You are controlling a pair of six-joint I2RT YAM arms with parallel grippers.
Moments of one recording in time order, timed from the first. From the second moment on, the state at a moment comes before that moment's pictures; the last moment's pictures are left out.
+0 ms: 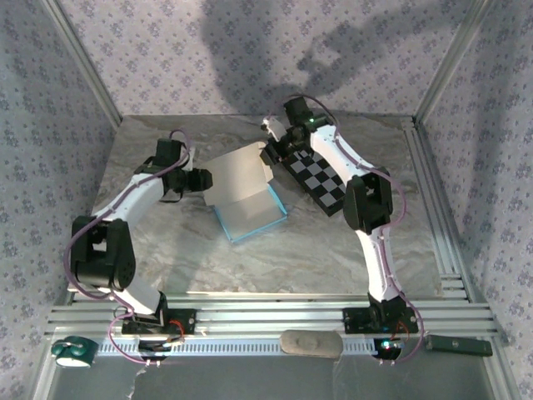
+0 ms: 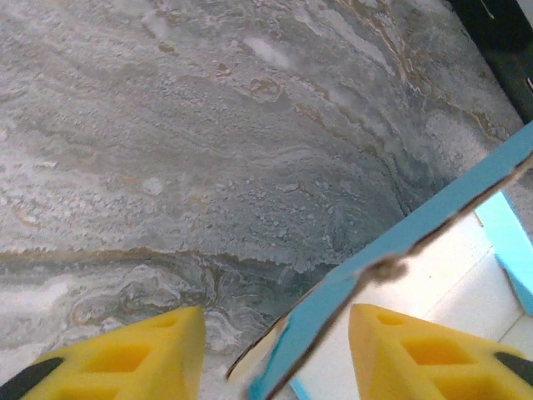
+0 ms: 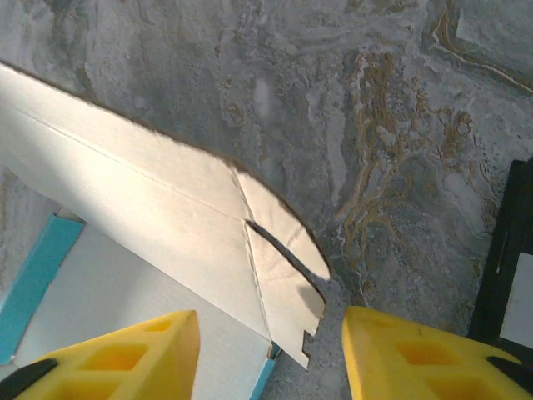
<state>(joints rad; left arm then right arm) -0.18 1.58 1.12 -0.50 0.27 -0.23 0.43 2.31 2.19 -0.89 -0.51 -0.31</state>
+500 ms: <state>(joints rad) -0.21 1.59 1.13 -0.50 0.24 -0.23 0.44 2.34 2.24 -0.92 -0.49 -0.30</state>
